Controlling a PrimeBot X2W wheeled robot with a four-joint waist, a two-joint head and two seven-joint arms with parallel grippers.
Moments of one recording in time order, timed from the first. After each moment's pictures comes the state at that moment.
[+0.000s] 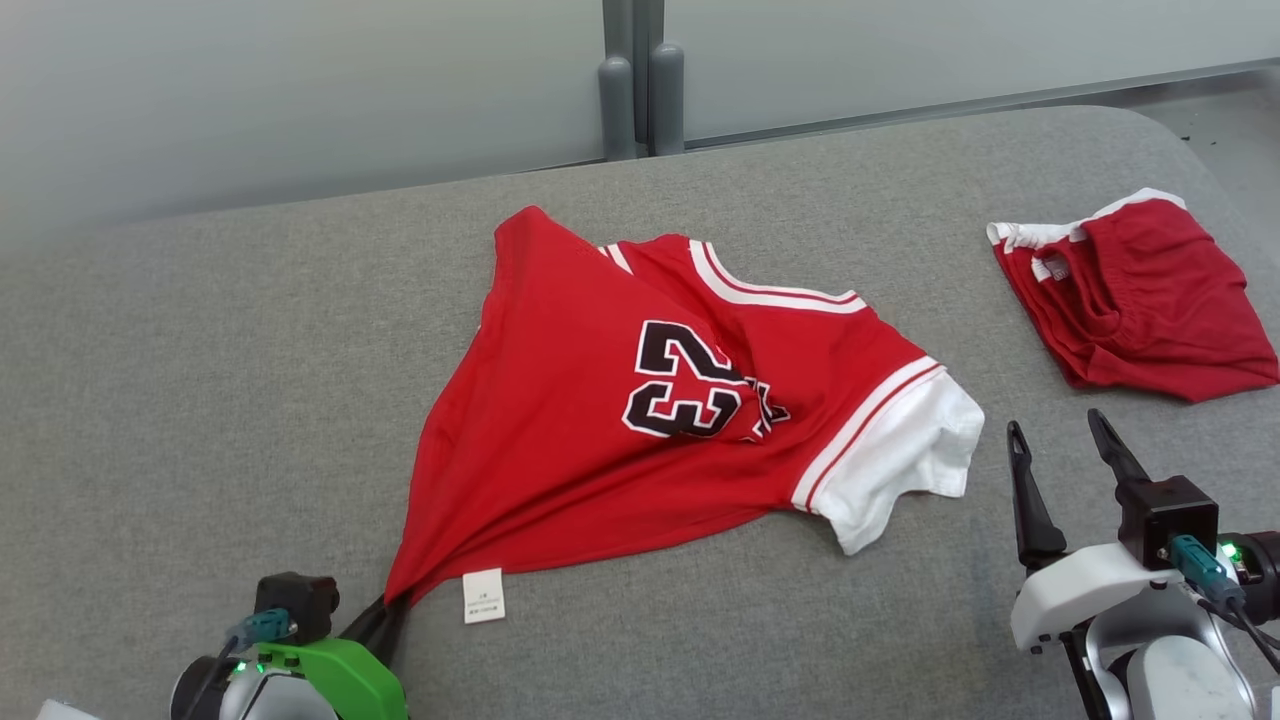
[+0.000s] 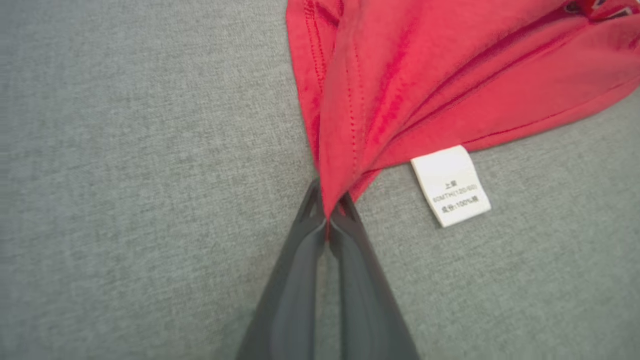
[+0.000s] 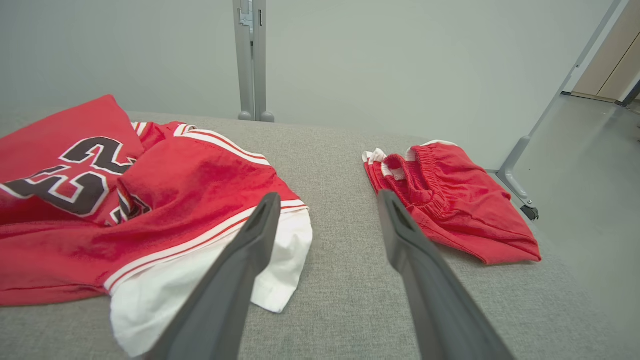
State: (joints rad) left arm -0.23 0.32 -0.54 0.64 -0.59 -0.13 -0.10; right arm -0.06 -0.05 -0.12 0.14 -0.09 0.13 -0.14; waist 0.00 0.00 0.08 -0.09
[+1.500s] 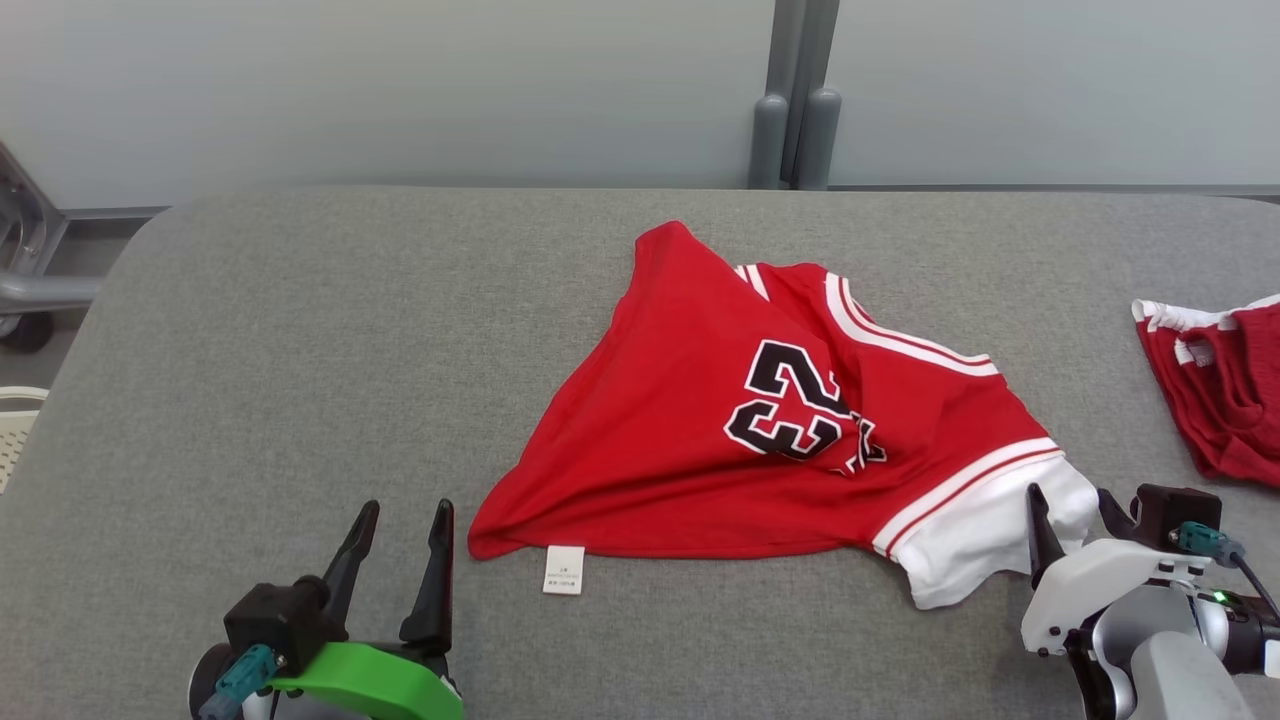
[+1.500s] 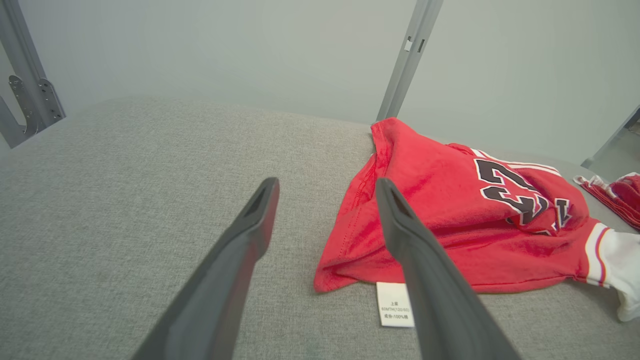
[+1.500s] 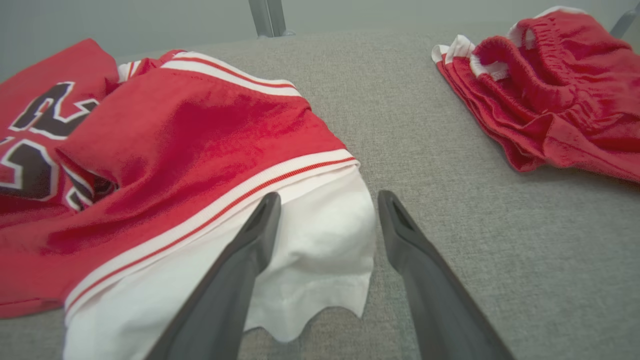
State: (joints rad) left arm -0.05 0.29 -0.43 0.18 -0.59 0.08 -0.26; right arm -0.21 -0.05 -0.23 0.57 0.05 0.13 -0.09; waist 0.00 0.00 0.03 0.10
